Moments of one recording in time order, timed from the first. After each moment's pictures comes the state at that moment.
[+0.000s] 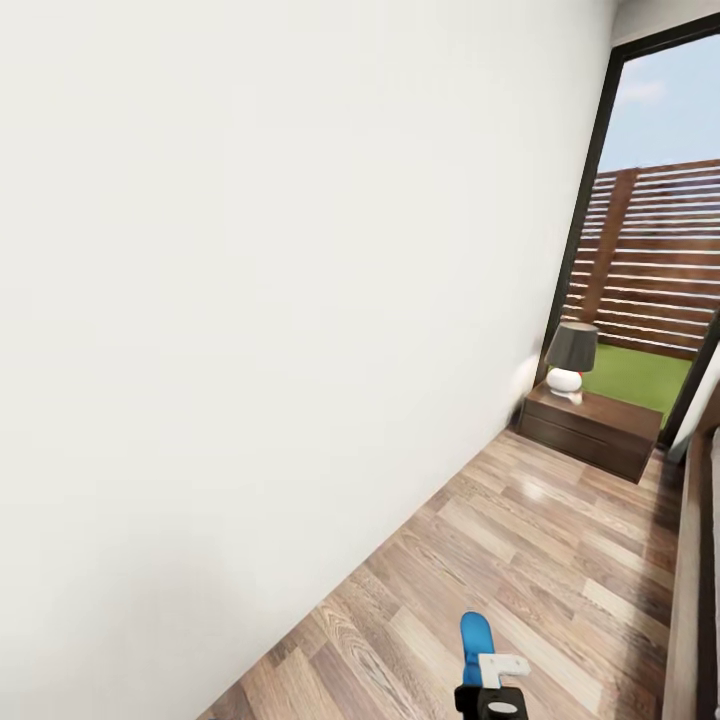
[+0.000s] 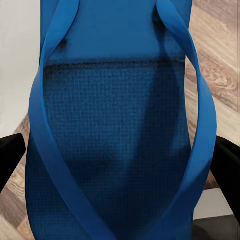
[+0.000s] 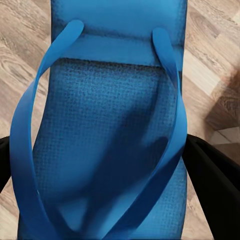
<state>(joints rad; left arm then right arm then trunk) -0.12 0.13 -0.41 -0.40 0.21 -0.01 0.14 -0.50 0.07 0.15 -0.08 -0.14 -0.05 -0.29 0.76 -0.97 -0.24</state>
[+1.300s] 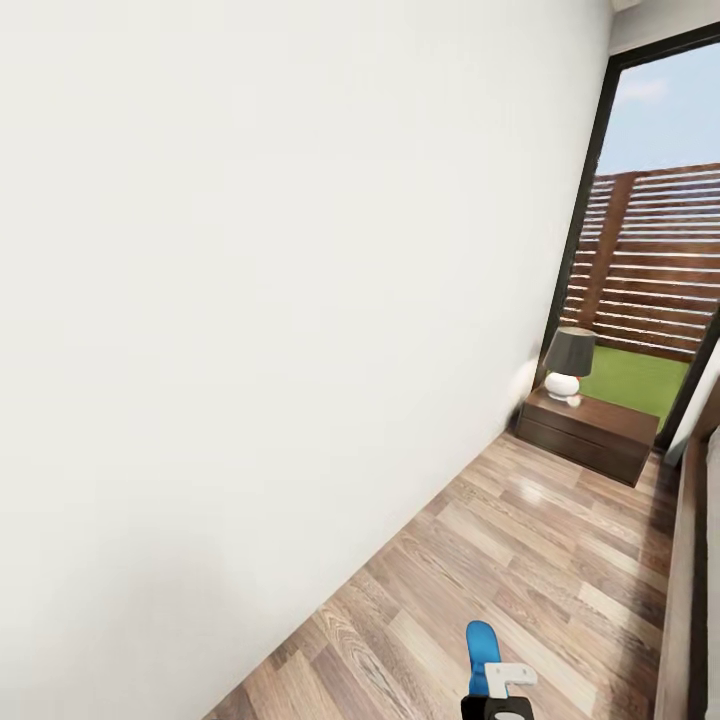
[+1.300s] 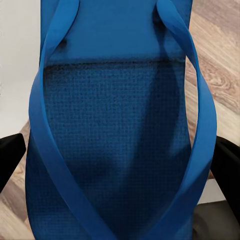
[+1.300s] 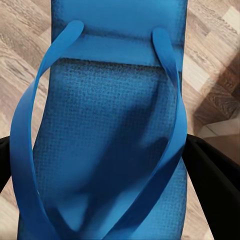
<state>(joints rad) -0.12 0.13 -0.41 -0.40 0.21 -0.01 0.14 -0.49 0.06 0.16 -0.08 -0.14 -0.05 -0.29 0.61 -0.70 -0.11</state>
